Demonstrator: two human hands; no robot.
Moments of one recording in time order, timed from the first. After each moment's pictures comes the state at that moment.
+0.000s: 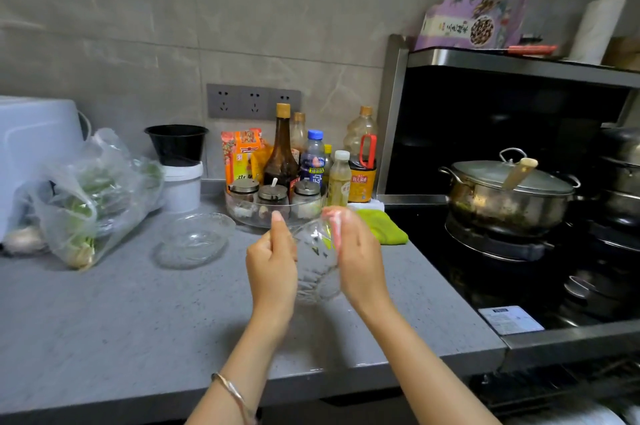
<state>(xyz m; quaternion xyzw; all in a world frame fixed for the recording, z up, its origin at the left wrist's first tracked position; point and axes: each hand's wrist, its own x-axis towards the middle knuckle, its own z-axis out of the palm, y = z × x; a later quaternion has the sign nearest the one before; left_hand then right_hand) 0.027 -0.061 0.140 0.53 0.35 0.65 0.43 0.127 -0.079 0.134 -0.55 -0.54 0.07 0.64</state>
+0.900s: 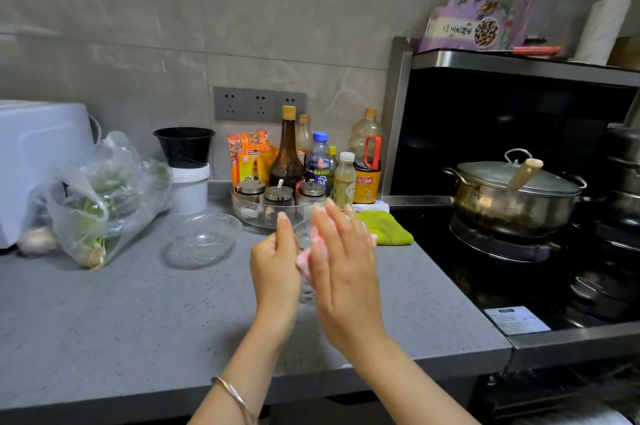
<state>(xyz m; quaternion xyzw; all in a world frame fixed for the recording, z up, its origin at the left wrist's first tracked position) 0.017 -0.063 0.142 0.52 0.36 0.63 0.45 0.093 -0.109 0.124 -0.57 -0.63 -0.18 0.50</state>
